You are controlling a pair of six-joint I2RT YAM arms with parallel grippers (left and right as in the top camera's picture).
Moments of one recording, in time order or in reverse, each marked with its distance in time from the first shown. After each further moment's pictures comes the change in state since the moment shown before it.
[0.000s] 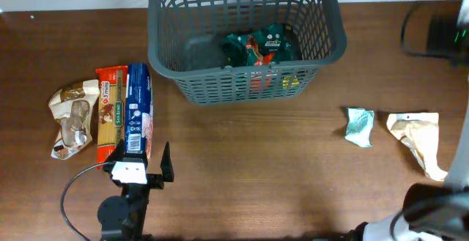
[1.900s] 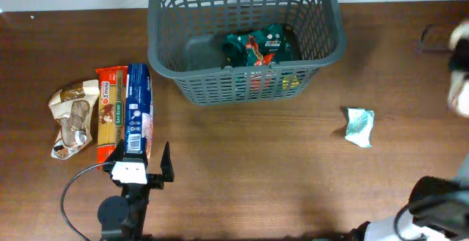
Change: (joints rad) left arm 0.000 0.000 0.000 0.000 0.000 0.000; right arm -0.066 0.024 0.256 -0.179 -0.125 0.206
